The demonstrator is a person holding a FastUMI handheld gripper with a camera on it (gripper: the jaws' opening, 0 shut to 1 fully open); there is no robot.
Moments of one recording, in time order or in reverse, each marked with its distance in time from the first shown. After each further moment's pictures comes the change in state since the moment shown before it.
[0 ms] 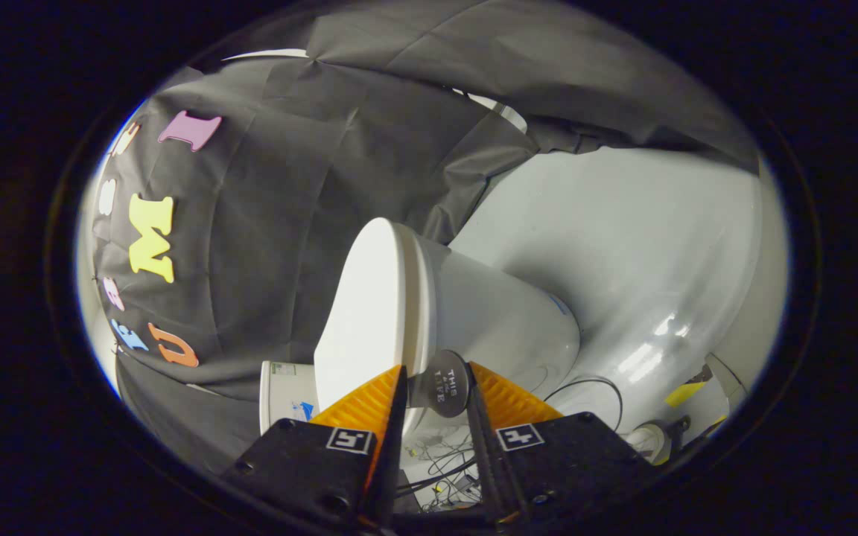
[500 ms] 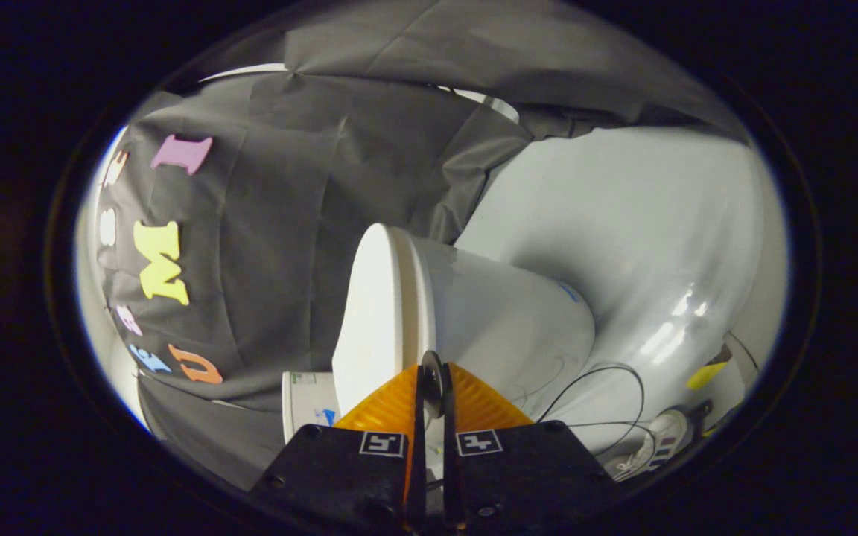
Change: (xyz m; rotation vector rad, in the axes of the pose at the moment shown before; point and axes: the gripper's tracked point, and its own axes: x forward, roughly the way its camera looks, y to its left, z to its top) arm -0.007 0.003 0.009 0.043 -0.009 0.058
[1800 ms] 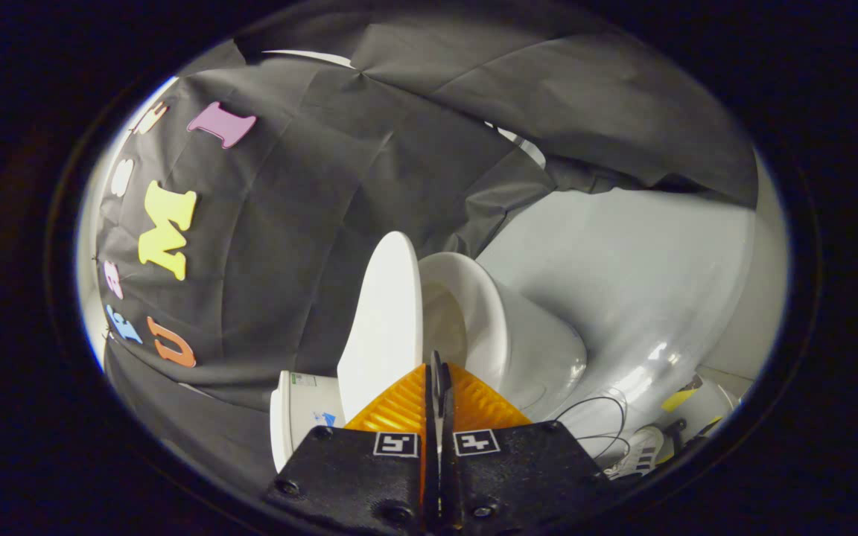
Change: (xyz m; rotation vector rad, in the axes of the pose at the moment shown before) arm -0.039 0.084 -0.005 -0.144 -0.126 -0.077
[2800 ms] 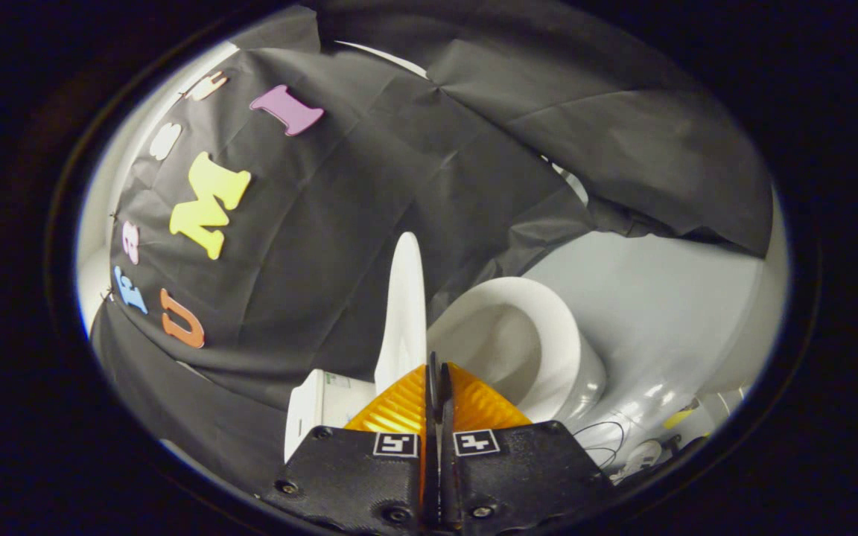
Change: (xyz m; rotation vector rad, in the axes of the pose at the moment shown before) arm -0.032 0.117 -0.014 -0.147 -0.087 0.079
